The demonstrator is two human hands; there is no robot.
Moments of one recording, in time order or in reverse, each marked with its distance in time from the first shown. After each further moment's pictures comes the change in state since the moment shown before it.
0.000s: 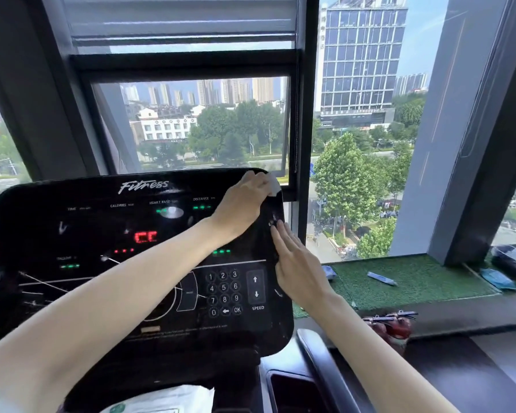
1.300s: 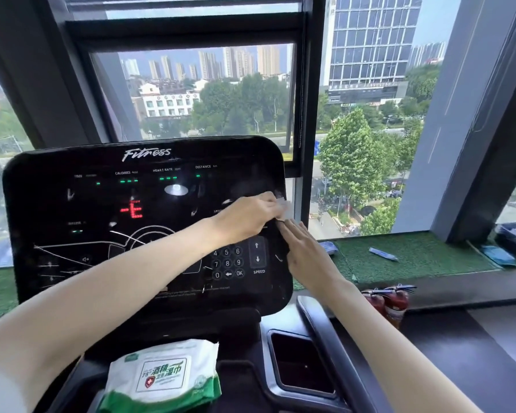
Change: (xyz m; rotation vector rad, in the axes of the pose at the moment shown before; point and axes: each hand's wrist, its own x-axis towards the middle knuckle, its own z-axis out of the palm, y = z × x) left_hand -0.058 0.028 0.013 -0.123 -0.237 0.141; right_hand -0.039 0.008 0.007 0.133 -0.059 -0.033
